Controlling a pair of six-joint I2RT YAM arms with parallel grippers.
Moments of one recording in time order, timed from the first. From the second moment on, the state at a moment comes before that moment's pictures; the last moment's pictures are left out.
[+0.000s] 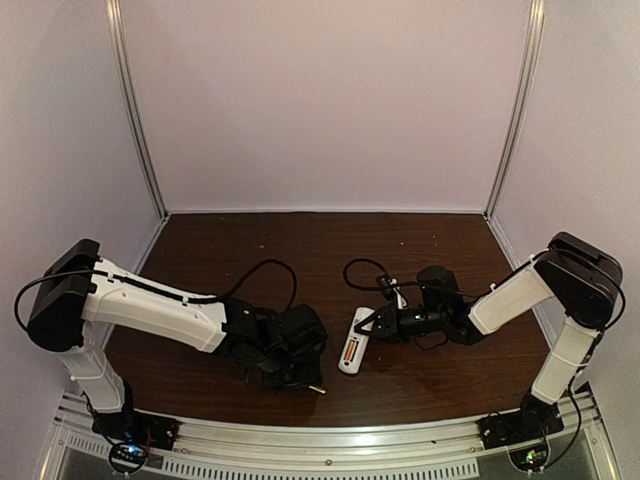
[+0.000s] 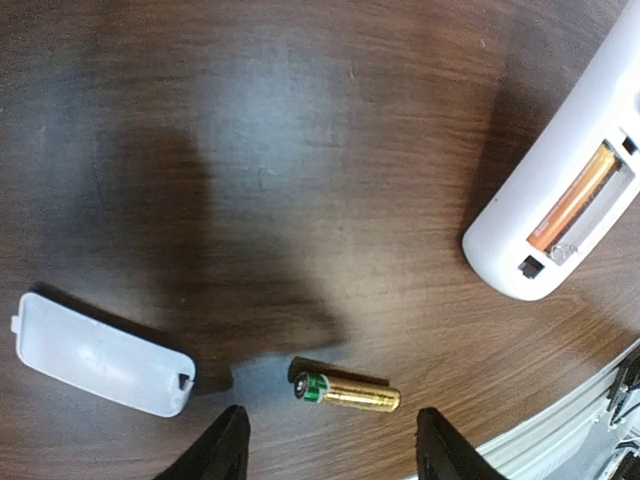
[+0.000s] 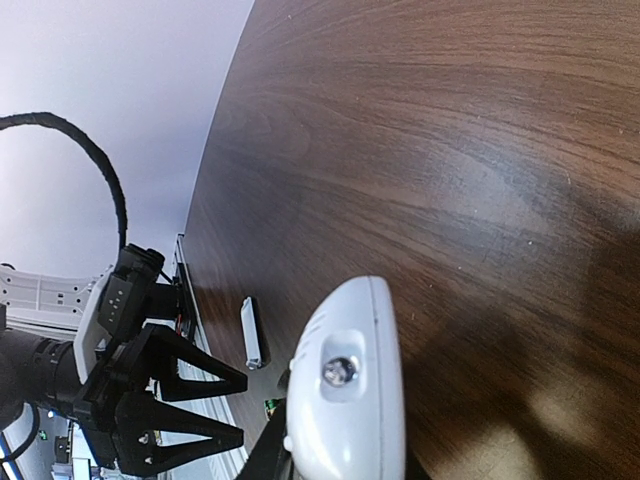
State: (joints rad) left arm -1.26 1.73 1.04 -0.46 -0.07 -1.29; right arm 0.69 1.74 0.57 0.65 -0.64 0.84
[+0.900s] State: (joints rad) left arm -1.18 1.93 1.20 -0.41 0.06 -1.24; right arm 0.69 1.71 0.53 0.65 -0.65 0.84
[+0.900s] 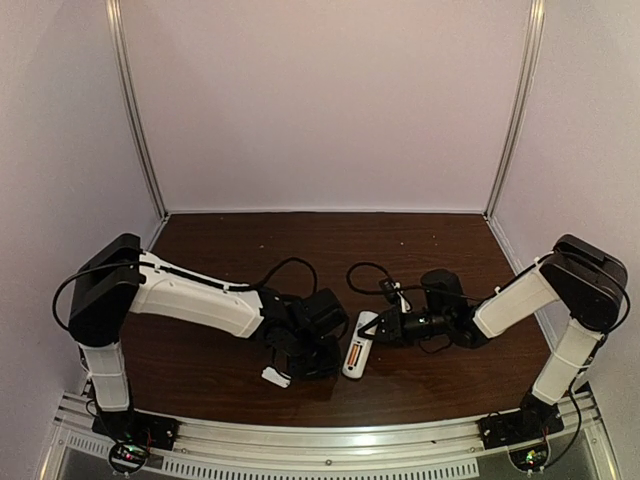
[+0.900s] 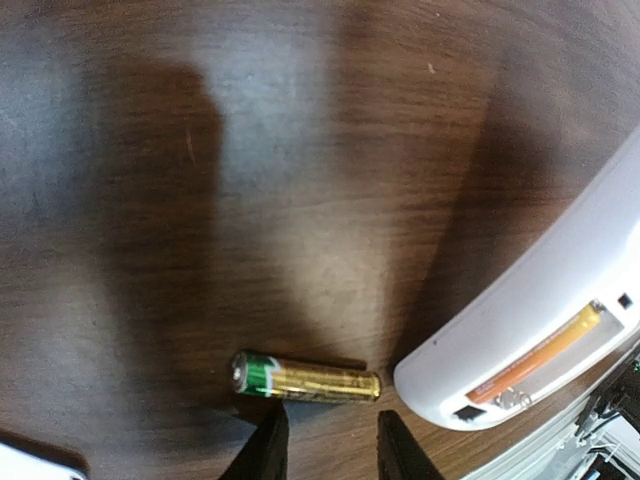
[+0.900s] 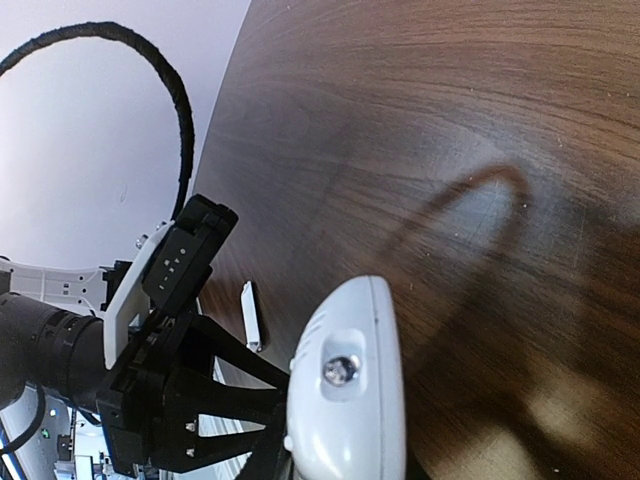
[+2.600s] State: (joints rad) left arm -1.09 1.91 1.13 -0.25 -0.02 -1.23; right arm 0.74 1.79 0.62 0.70 -0.57 0.84
